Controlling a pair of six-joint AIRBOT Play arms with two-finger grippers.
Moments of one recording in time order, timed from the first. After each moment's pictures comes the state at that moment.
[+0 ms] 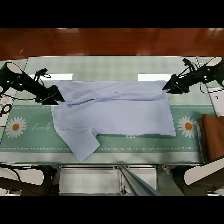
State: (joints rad) left arm 0.22 -1.65 1.31 1.07 -1.45 -1.36; right arm -0.28 -1.81 1.53 -0.97 1.42 1.35
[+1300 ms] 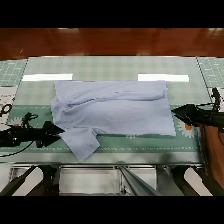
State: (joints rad) left arm 0.48 -1.03 0.34 0.84 -1.17 -1.39; right arm -0.56 -0.95 0.55 -0.69 1.20 1.14
